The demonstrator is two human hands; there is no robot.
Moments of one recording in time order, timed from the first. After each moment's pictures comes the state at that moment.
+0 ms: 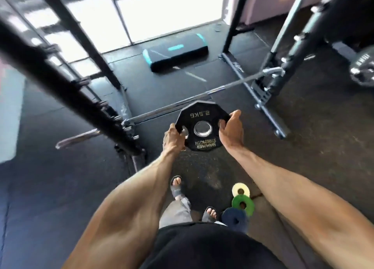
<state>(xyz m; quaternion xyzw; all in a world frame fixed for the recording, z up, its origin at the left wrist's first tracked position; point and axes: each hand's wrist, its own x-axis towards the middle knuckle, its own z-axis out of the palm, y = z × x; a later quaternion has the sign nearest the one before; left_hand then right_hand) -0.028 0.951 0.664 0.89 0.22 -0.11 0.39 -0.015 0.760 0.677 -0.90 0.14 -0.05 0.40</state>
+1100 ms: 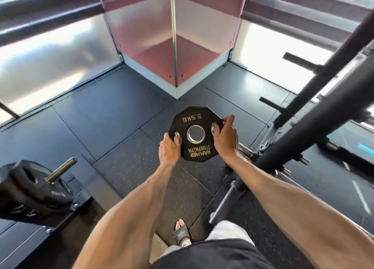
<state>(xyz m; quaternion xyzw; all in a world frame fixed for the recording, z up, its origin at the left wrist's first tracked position) -0.321 1.481 0.711 0.61 0.64 0.25 0.38 -0.152 1.422 0.744 -0.82 -0.39 0.12 0.41</state>
